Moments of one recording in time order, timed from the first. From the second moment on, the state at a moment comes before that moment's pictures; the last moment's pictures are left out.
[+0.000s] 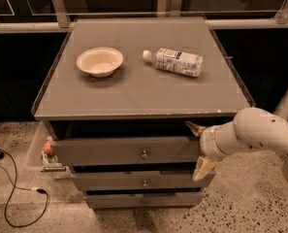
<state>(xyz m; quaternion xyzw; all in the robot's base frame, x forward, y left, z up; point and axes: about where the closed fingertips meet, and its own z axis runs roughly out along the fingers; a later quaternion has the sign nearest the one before) 0.520 -0.181 0.640 -0.71 0.64 0.01 0.29</state>
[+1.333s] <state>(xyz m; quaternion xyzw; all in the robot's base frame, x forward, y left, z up) 0.512 -0.177 0.649 -0.72 0.63 0.02 0.30</state>
